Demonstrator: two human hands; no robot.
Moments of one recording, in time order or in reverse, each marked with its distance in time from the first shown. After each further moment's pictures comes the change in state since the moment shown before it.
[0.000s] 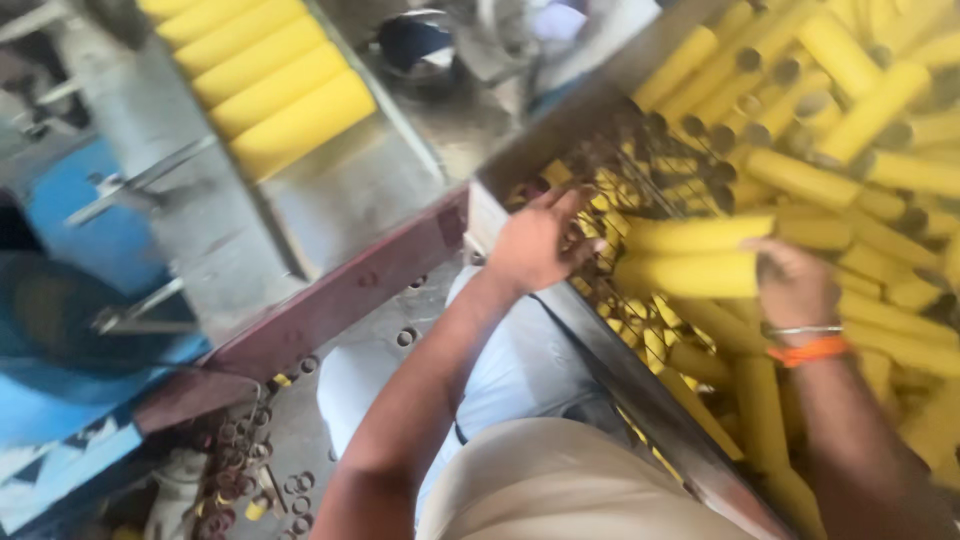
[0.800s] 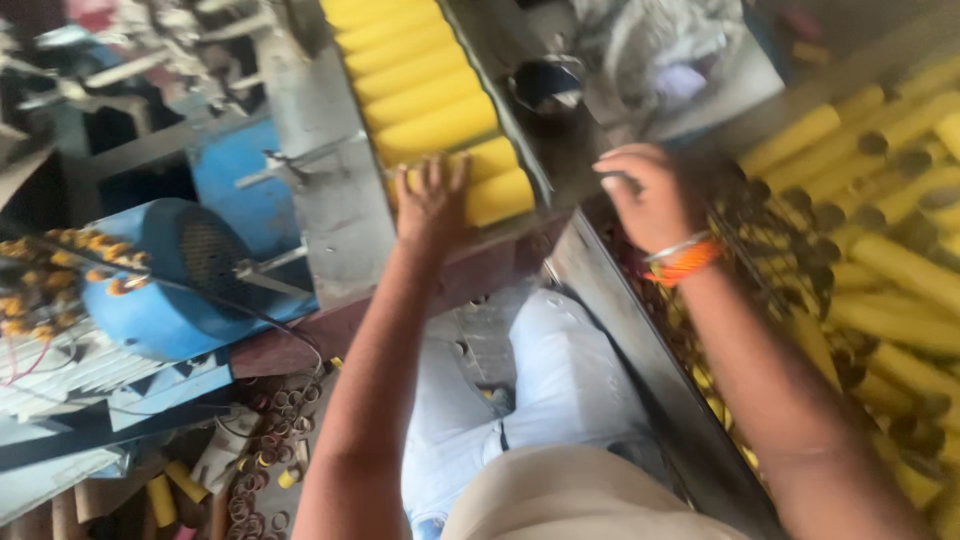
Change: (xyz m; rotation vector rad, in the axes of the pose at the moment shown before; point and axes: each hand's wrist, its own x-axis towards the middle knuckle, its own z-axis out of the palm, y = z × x) left_hand -0.058 -0.144 -0.153 1.030 0.118 -0.403; right_hand 0.091 -0.284 0.134 0.417 -0.070 -0.912
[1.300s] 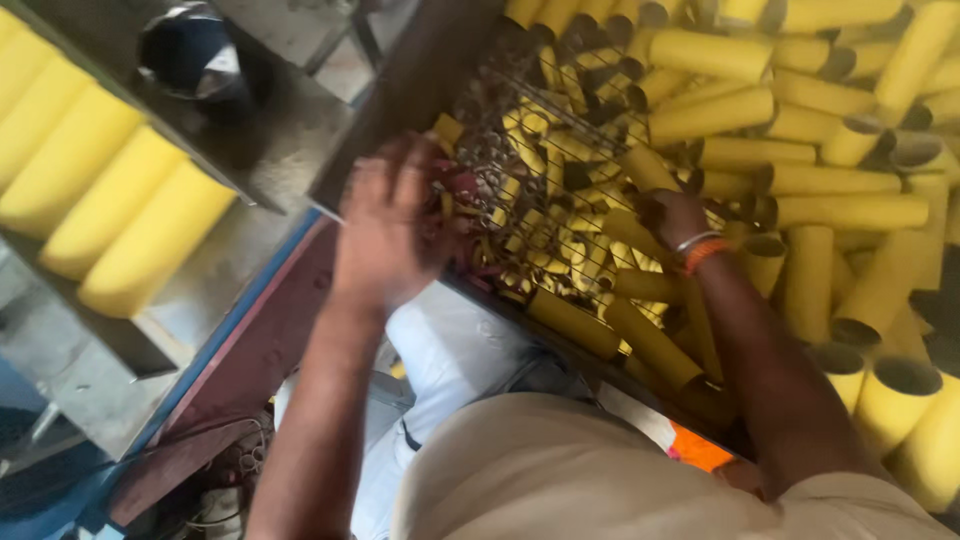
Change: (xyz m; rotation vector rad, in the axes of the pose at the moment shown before) left_hand -0.017 0.201 -0.085 -0.592 0.036 0.537; right_hand -0.360 0.122 -0.161 -0.260 -0.217 1.223
